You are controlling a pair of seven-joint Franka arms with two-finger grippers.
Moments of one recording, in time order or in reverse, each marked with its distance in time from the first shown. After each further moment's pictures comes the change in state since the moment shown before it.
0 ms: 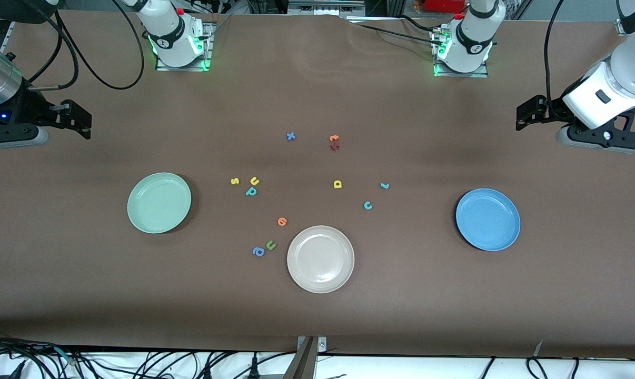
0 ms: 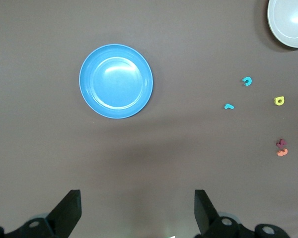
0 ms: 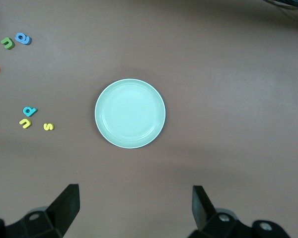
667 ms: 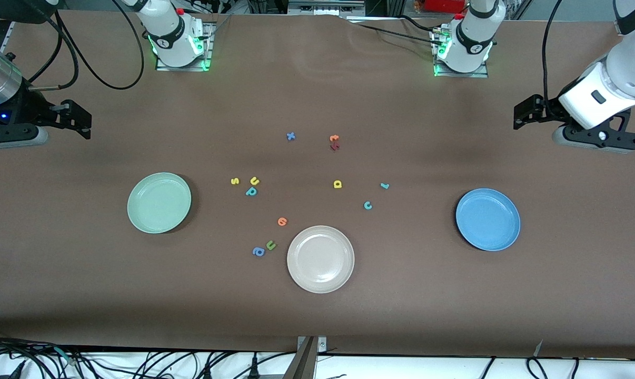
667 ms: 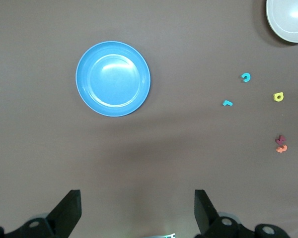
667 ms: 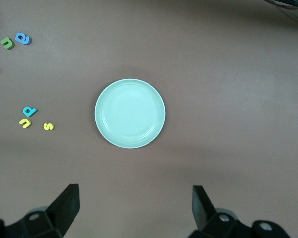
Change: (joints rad) left arm -0.008 0.010 -0.009 0.000 0.000 -0.005 0.002; right arm 0.000 0.000 0.000 0.000 0.000 0.000 0.000
